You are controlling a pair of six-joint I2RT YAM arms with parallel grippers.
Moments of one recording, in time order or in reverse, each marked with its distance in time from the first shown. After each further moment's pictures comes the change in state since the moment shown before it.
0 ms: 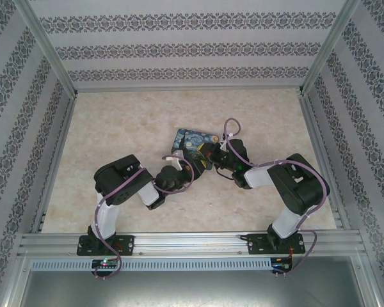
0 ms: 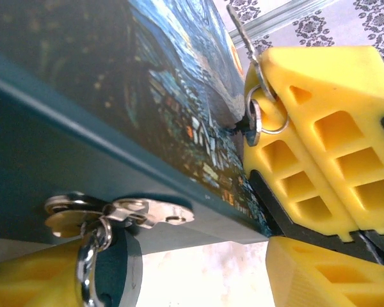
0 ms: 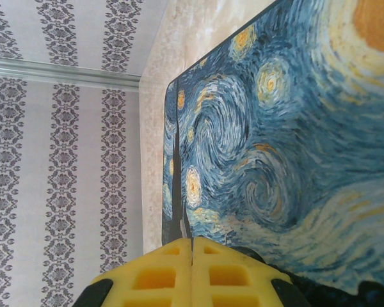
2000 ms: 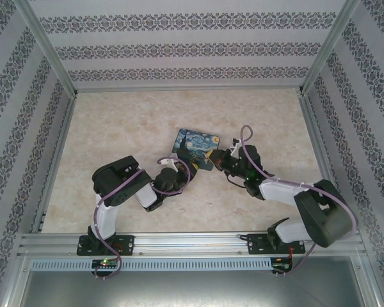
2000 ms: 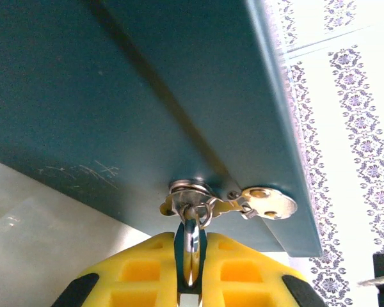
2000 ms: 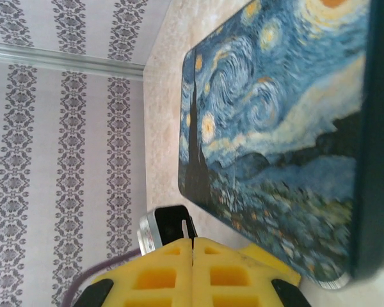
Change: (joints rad) left arm -0.005 -0.034 -0.044 -0.075 -0.086 -0.116; right arm -0.027 -0.348 -0.160 -0.202 -0.042 -0.025
